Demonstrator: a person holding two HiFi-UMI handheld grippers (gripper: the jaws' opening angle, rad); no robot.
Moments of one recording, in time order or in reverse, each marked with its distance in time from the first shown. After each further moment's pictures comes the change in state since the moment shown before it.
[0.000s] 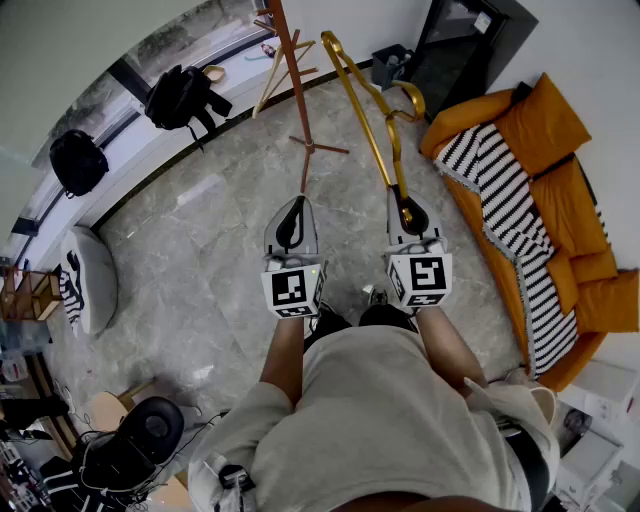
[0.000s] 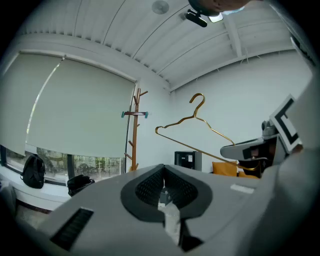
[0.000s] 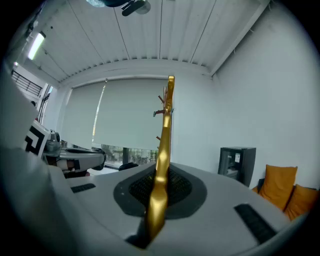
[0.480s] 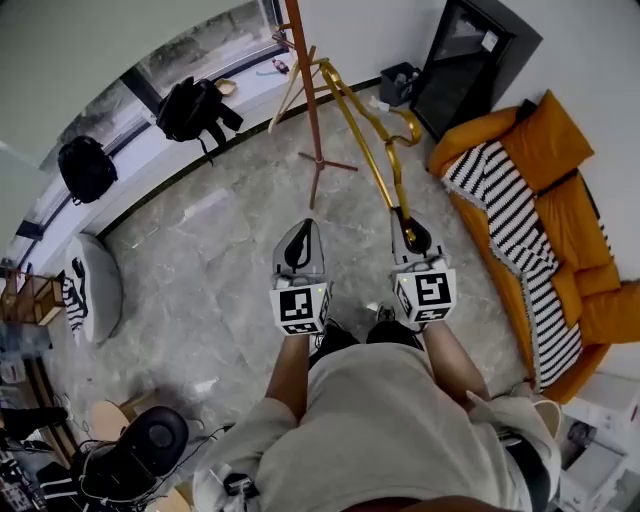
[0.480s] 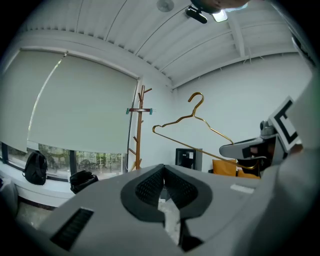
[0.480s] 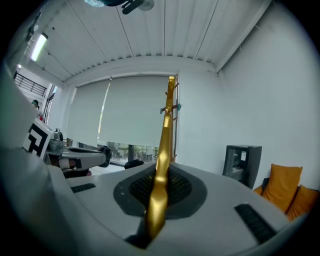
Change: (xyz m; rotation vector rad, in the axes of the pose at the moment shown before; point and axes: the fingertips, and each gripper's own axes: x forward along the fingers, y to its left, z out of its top) left arm -0.024 0.026 -0.018 -0.024 0.041 0.004; right arm 0.002 0.036 -0.013 -0.009 0.038 0.058
